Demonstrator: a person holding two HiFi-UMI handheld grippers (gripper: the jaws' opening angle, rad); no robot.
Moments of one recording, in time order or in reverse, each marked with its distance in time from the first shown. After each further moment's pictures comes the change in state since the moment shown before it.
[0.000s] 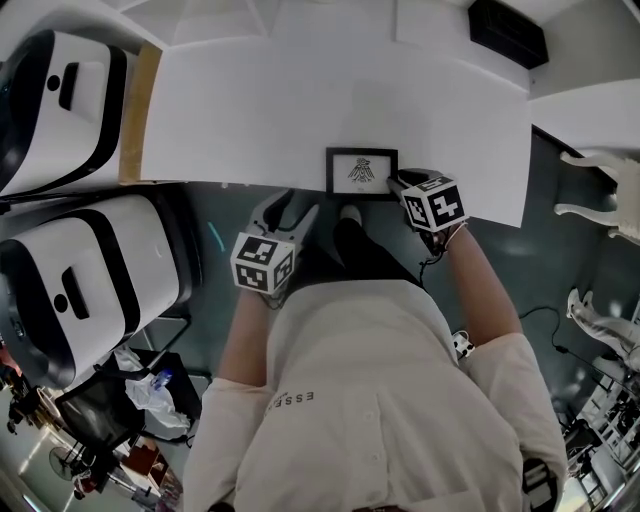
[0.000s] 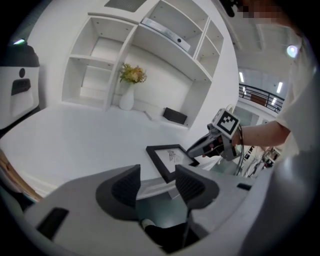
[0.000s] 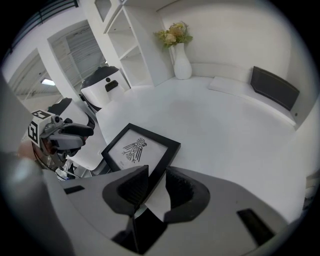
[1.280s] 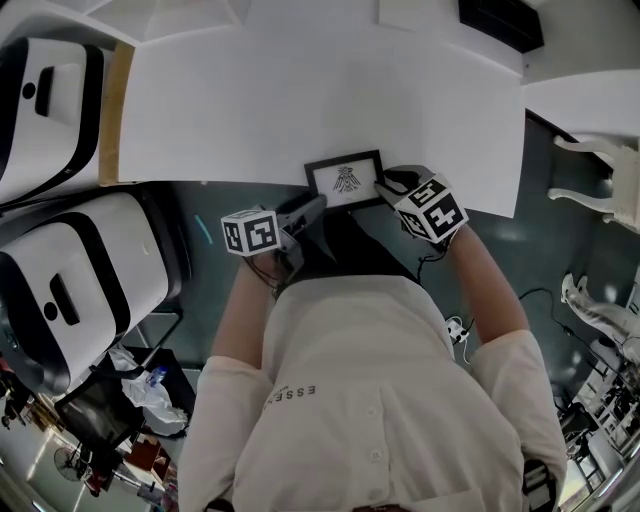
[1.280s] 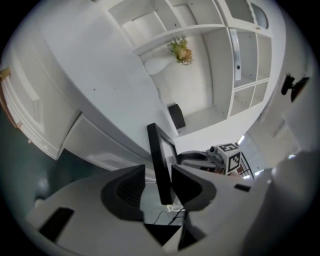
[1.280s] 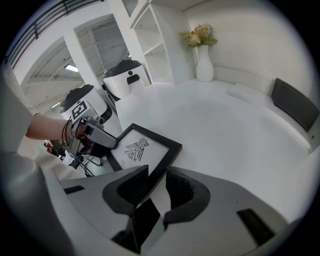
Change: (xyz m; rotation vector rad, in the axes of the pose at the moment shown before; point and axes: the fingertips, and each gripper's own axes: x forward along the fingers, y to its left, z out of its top) left arm 0.067 -0.035 -0.047 -0.672 0.090 -0.374; right arm -0.009 0.011 -0.018 -0.218 0.011 0.120
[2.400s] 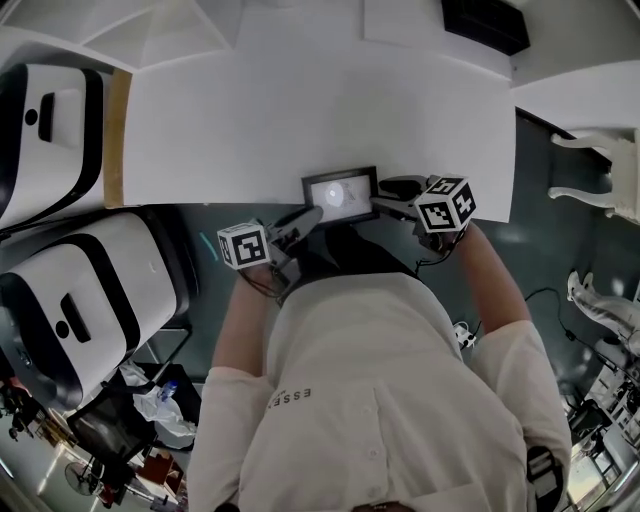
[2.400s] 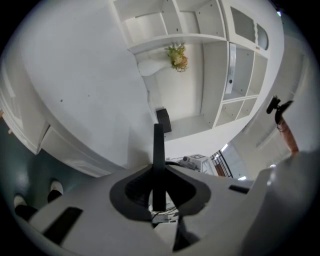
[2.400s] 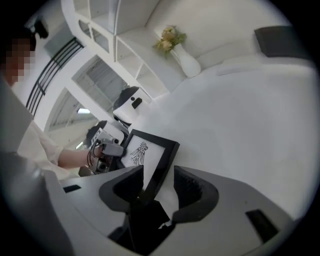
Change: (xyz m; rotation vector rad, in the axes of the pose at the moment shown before) left arm -0.002 -0.037 0.022 -0.063 -0.023 -0.192; right arm -0.008 -0.004 0.004 0.270 -0.168 0.338
